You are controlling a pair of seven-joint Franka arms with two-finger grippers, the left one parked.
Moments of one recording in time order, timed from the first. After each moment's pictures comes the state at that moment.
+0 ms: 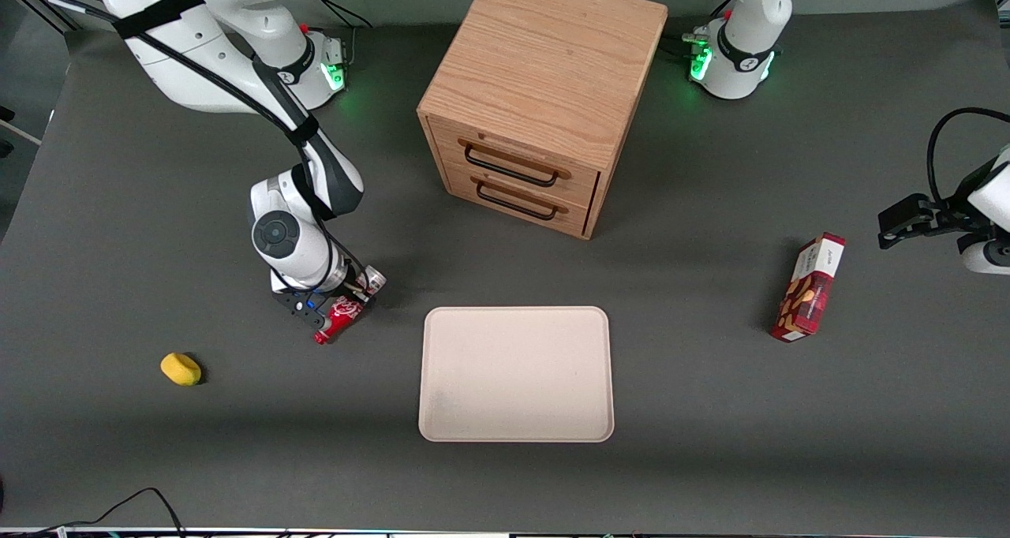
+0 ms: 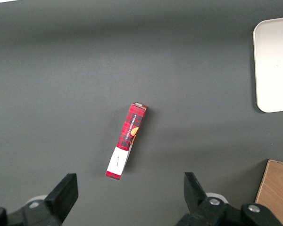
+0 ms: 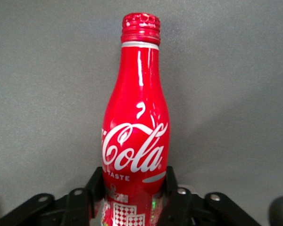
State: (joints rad) arm 0.18 0.50 0.13 -2.07 -0.10 2.55 1.01
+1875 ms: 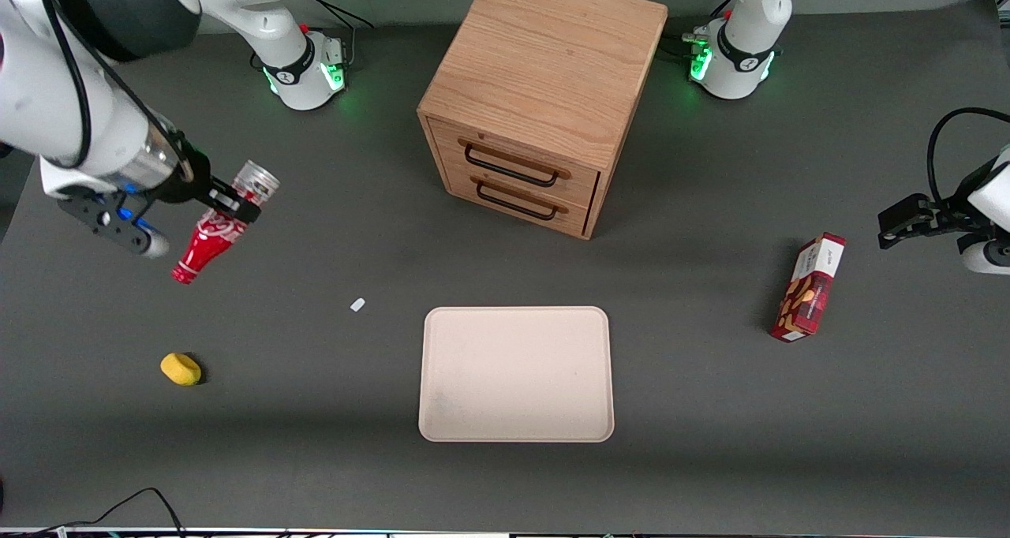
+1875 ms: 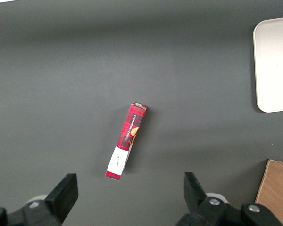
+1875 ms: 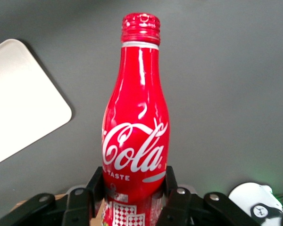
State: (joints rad) arm 0.12 0.19 0.15 -1.43 0.01 1.48 0.82
